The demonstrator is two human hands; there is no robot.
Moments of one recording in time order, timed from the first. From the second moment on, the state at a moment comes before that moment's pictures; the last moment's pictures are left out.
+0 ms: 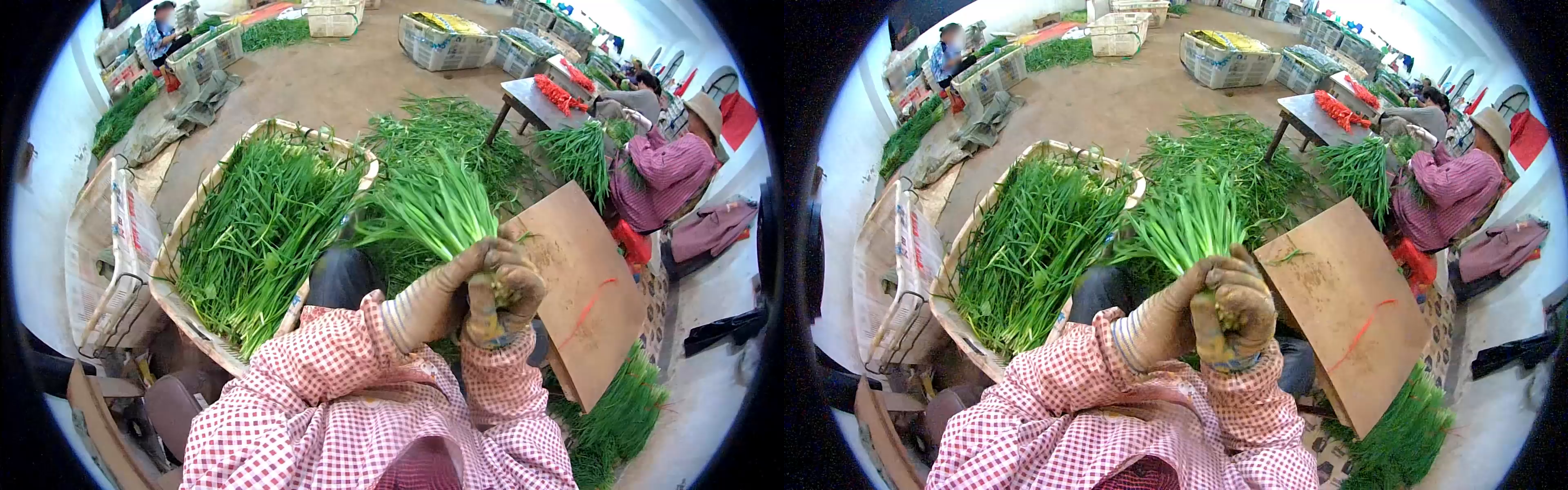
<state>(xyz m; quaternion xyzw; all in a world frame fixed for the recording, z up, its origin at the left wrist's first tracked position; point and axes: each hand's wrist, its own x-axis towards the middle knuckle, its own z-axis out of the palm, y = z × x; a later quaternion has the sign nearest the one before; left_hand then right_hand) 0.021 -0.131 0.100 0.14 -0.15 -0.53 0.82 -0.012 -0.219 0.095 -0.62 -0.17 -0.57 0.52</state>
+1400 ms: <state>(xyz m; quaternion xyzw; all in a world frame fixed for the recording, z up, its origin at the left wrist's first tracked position) 0.131 -0.054 0.036 0.45 -0.09 -0.43 0.78 0.085 -0.341 -0.028 -0.80 0.03 -0.11 0.59</state>
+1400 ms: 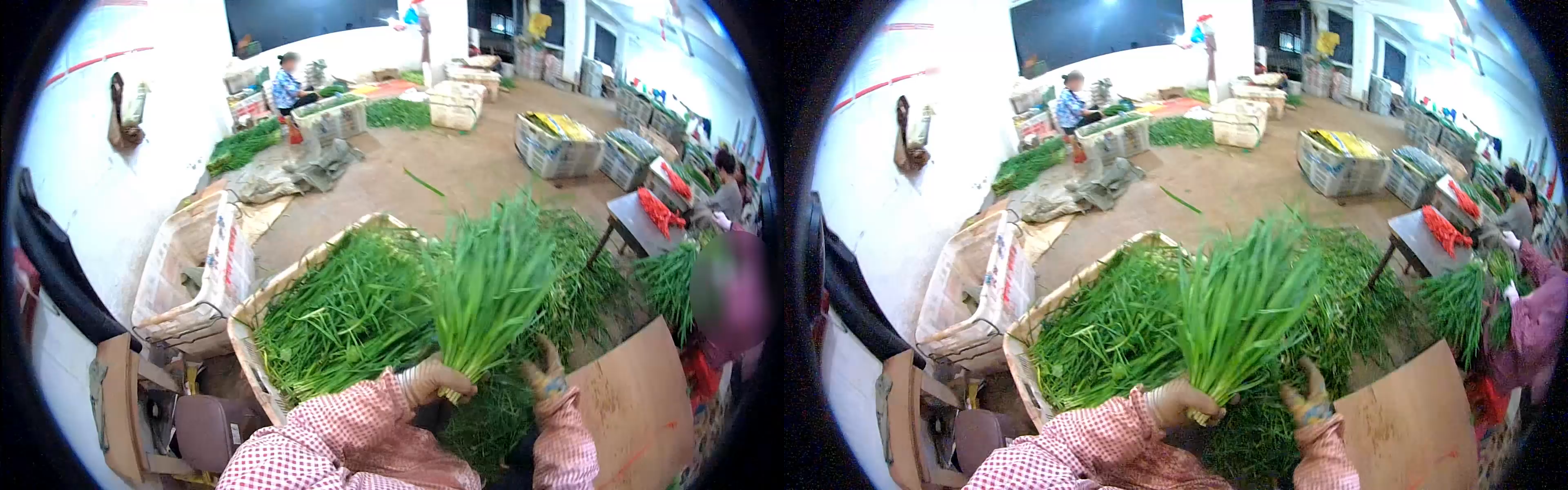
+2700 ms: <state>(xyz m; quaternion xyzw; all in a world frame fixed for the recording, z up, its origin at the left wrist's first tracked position) 0.054 0.111 0.024 0.91 -0.36 -0.15 0.12 -0.021 -0.272 0.035 -0.92 -0.07 0.13 0.36</state>
